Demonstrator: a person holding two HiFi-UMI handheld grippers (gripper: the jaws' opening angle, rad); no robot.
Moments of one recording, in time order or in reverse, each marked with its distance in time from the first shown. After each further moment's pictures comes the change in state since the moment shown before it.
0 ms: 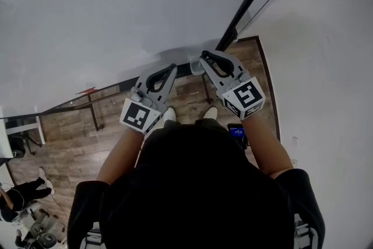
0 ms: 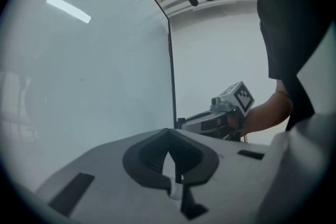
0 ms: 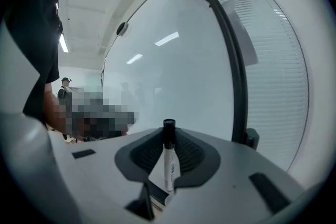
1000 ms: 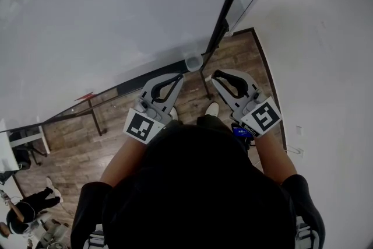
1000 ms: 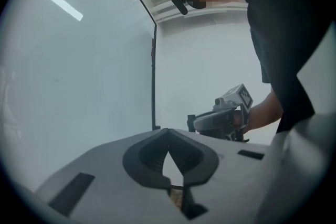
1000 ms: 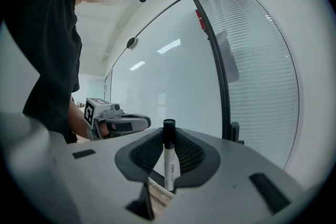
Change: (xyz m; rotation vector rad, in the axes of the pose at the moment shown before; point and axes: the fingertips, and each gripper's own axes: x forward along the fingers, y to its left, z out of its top) left arm -0.005 -0.051 0.002 0.003 -0.050 -0.136; right arm -0.081 0.032 0.000 0.018 -0.061 0.025
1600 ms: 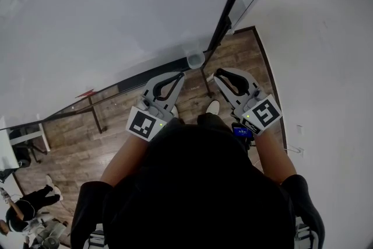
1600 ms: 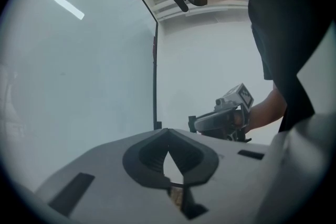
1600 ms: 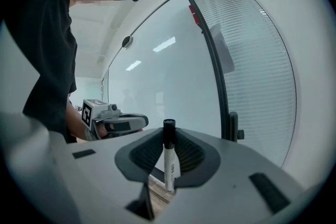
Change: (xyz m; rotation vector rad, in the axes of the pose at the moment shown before) left arm -0.004 0.002 -0.010 -0.011 0.013 0.018; right arm 0.001 -0.002 -0.015 0.062 0.014 -0.016
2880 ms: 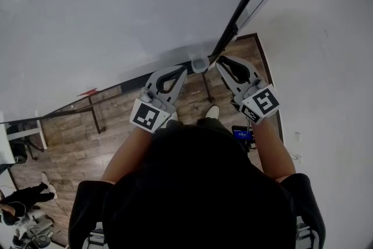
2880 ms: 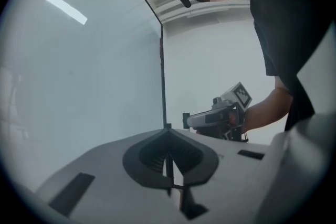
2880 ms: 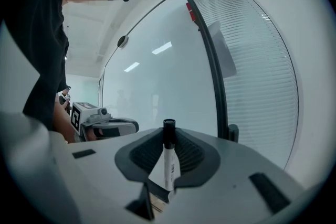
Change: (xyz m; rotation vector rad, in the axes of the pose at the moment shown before) left arm 0.007 0.025 0.000 0.018 -0.040 0.049; right arm 0.031 -0.029 0.015 -0.032 -0.042 -0.030
